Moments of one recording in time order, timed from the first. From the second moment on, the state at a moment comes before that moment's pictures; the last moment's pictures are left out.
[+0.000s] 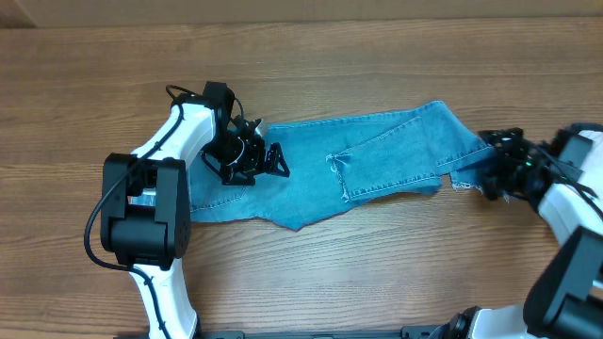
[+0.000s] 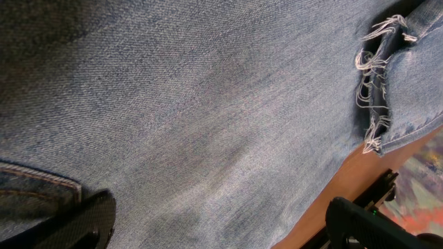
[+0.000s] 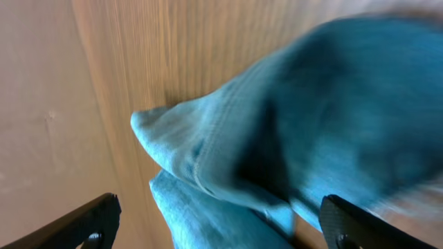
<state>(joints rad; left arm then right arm) -0.14 2.10 1.44 -1.02 0.61 -0.05 -0.47 1.64 0.83 -0.16 -0.57 1.00</state>
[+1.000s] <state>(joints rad) -0.14 2.10 1.44 -1.02 0.61 -0.05 0.38 1.71 1.08 -0.58 0.34 0.29</state>
